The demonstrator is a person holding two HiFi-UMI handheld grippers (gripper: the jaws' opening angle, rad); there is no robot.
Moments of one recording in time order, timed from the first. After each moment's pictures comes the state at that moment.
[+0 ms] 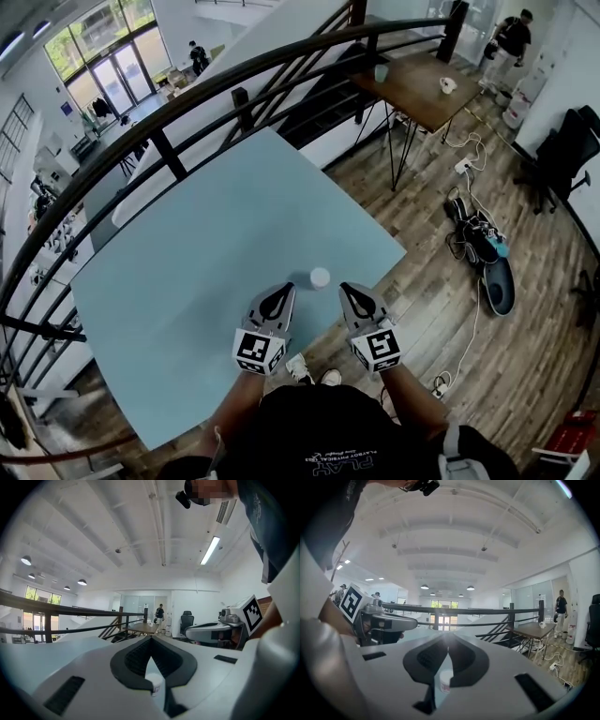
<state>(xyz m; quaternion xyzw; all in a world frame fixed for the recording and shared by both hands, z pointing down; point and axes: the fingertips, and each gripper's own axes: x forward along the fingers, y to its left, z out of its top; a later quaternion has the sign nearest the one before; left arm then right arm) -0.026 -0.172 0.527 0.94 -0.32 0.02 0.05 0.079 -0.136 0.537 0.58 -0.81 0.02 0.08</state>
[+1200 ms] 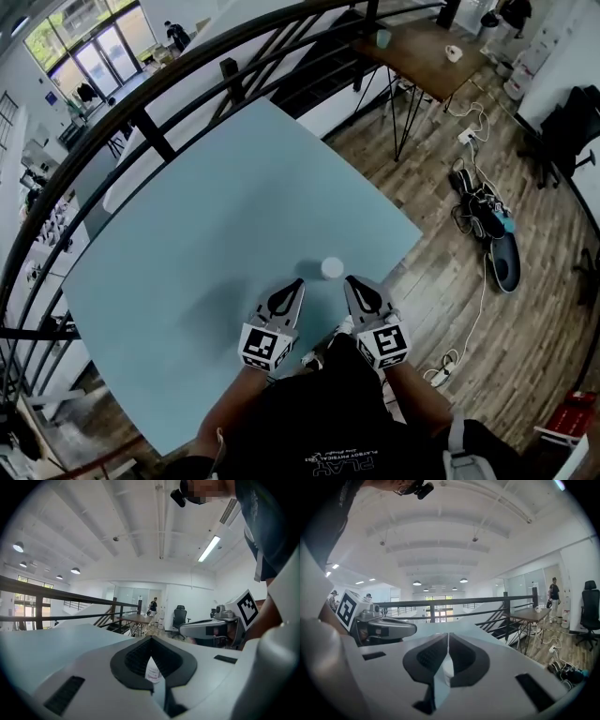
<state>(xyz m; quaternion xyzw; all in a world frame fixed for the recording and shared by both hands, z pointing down) -0.026 -0.195 0.595 0.96 -0.28 0.05 0.08 0.068 -0.161 0.598 0.61 -0.79 0.08 0.07</state>
